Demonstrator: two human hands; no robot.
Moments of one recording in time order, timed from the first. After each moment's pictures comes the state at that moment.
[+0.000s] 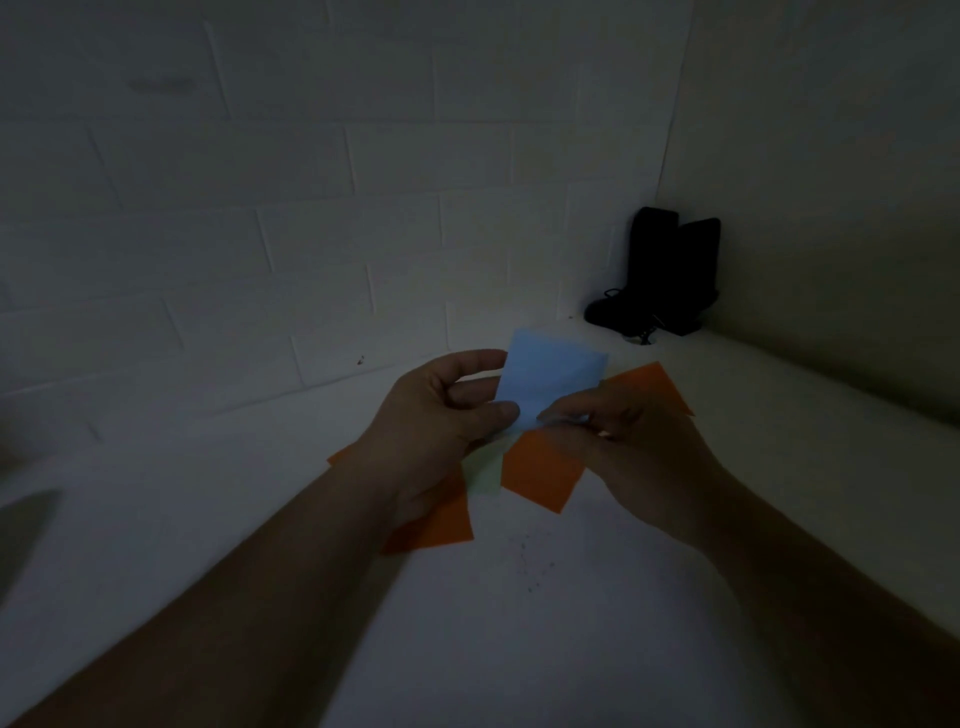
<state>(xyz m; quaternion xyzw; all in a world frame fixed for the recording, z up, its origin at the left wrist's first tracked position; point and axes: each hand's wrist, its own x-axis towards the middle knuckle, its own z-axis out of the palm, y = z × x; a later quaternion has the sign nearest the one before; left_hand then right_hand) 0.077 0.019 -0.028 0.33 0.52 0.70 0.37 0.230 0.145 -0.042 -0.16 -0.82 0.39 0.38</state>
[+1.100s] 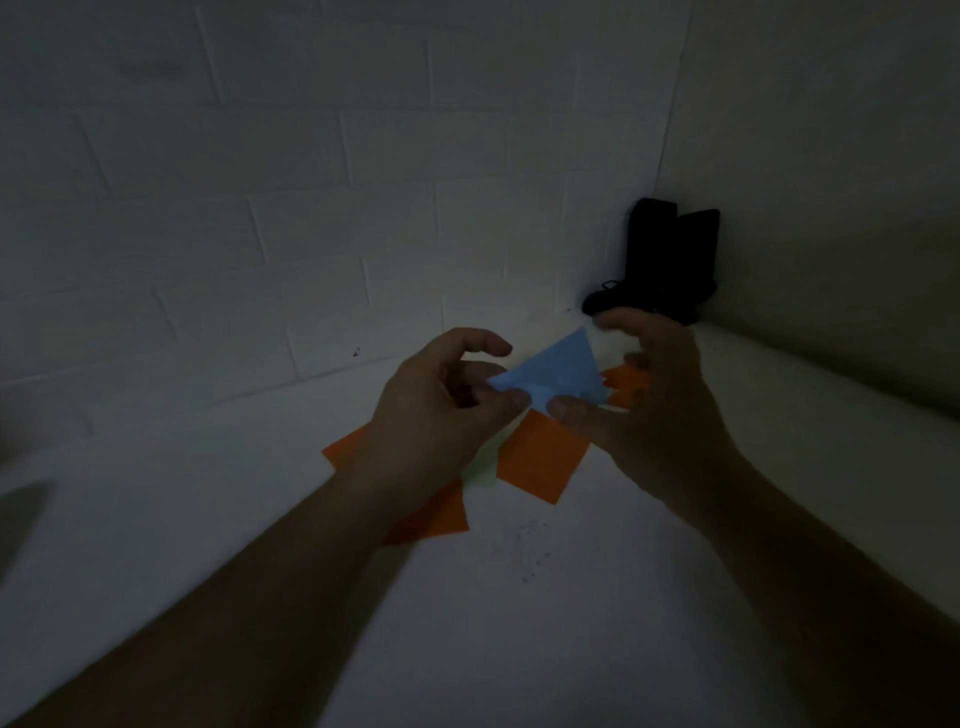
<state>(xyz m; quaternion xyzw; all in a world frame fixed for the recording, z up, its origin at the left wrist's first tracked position) 0.083 0.011 -0.026 0.45 0.65 0.59 0.14 0.233 0.154 -0.037 -0.23 -0.82 0.23 0.46</state>
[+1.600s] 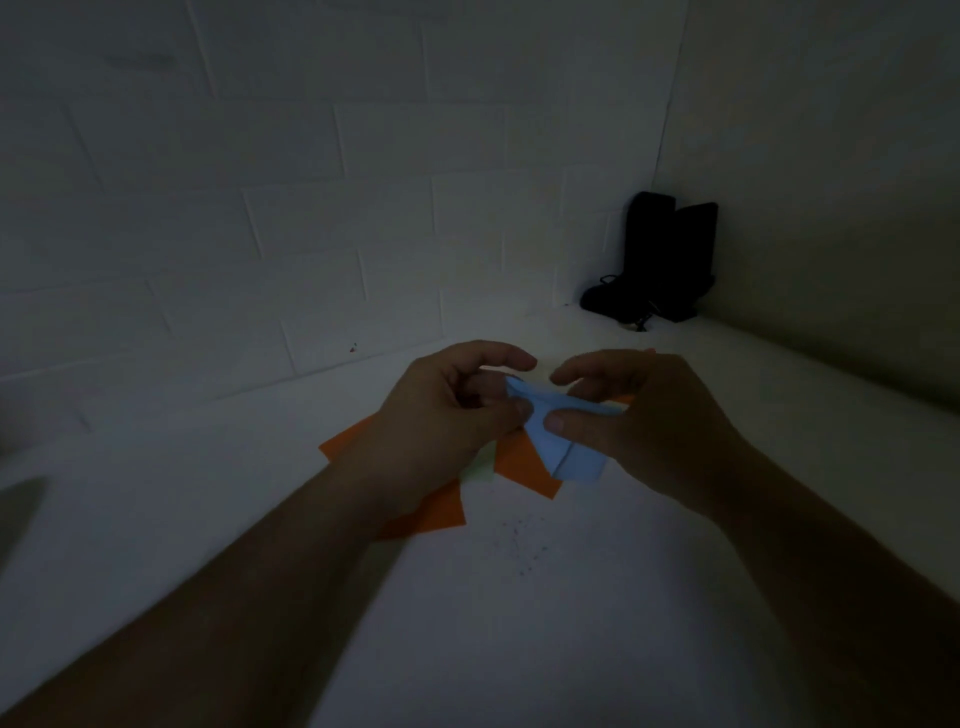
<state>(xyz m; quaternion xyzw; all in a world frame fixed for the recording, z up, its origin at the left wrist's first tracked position) 0.085 0.012 -0.027 0.47 0.59 0.60 0.26 0.239 0.154 -0.030 -0.21 -0.85 0.34 0.34</state>
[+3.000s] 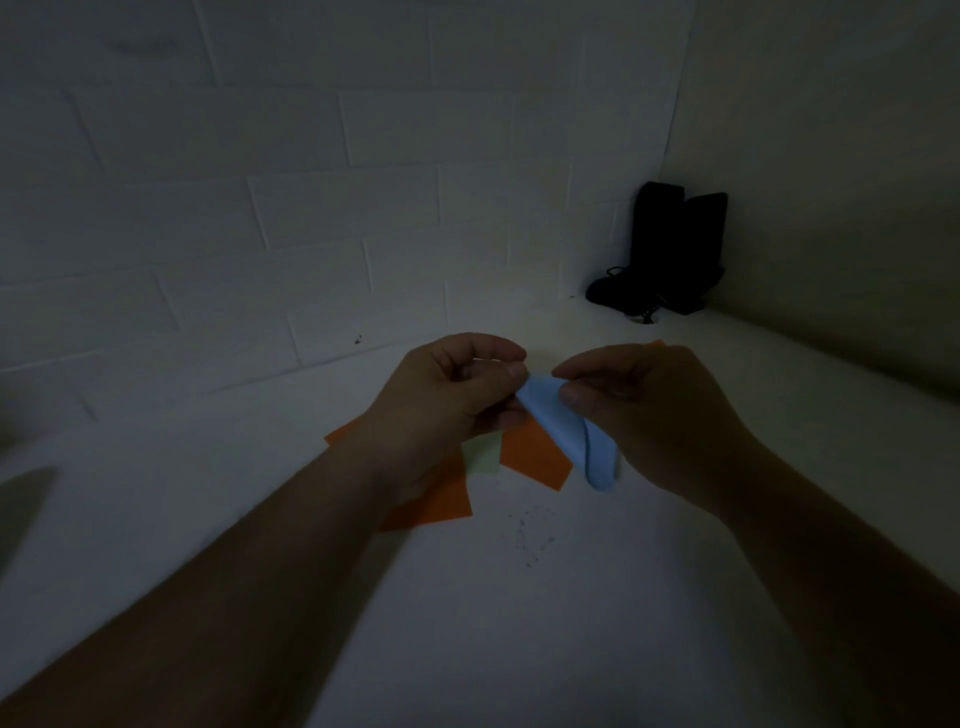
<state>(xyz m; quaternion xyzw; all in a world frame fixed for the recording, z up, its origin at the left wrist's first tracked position) 0.085 0.015 -0.023 0.35 0.57 0.66 0.33 0.236 0.146 -0.028 -0.19 -0.86 0.33 0.34</state>
